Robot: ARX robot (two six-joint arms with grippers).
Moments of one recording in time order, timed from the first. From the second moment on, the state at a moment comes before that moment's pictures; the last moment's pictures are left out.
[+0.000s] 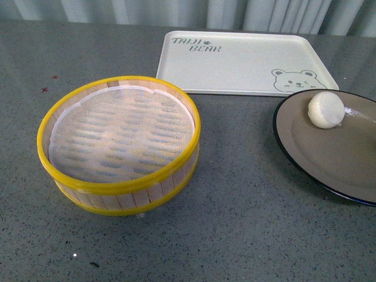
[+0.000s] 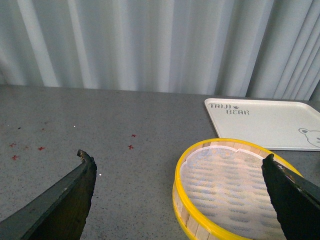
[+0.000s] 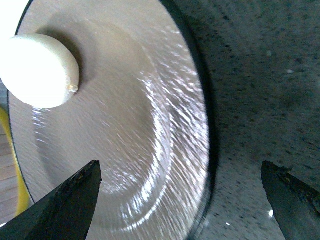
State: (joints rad) left arm 0.00 0.00 0.03 0.00 0.00 0.00; right arm -0.43 1.90 0.86 -0.15 -0.65 0.14
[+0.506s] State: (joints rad) left arm 0.00 0.00 0.03 0.00 0.00 0.00; right arm -0.38 2.02 0.97 -0.19 -0.62 0.27
